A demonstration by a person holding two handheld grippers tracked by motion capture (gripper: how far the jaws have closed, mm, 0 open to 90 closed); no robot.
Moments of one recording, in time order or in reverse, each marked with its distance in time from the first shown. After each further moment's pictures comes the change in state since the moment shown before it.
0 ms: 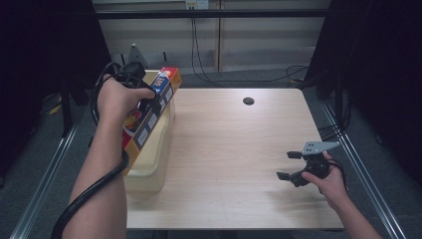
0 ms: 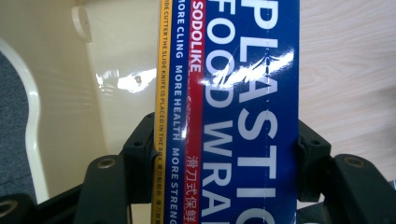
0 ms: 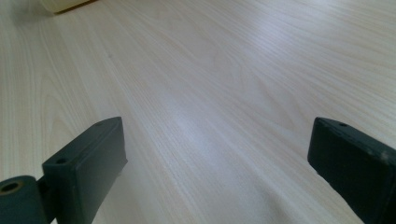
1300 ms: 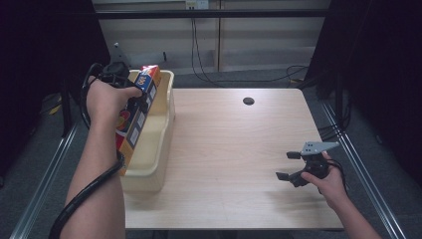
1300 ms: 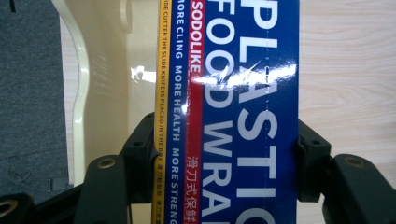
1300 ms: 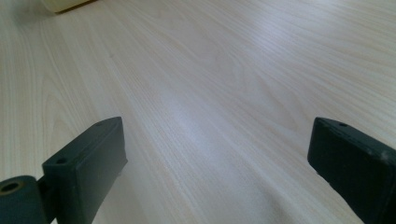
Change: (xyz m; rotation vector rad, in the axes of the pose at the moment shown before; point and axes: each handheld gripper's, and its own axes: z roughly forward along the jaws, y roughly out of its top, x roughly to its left) left arm 0.024 -0.009 -0.008 -0.035 0.061 -0.148; right arm 0.001 0.000 0.001 0.003 0.008 0.005
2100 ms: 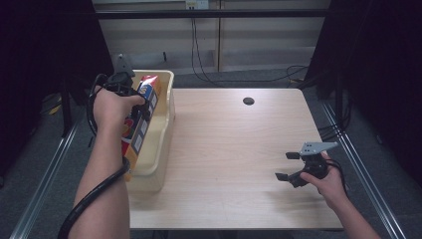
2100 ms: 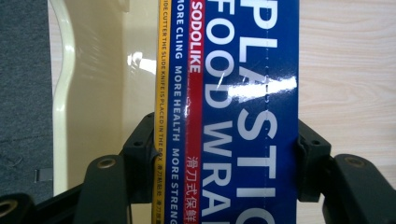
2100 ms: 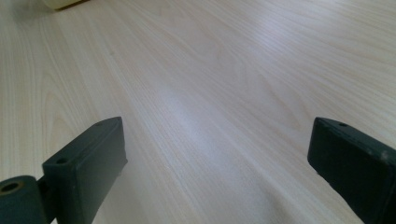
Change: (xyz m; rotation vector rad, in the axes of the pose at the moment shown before) left arm 0.003 -0.006 0.028 0.052 0.008 -0.049; right arm 0.001 0.000 0.002 0.009 -0.002 -0.009
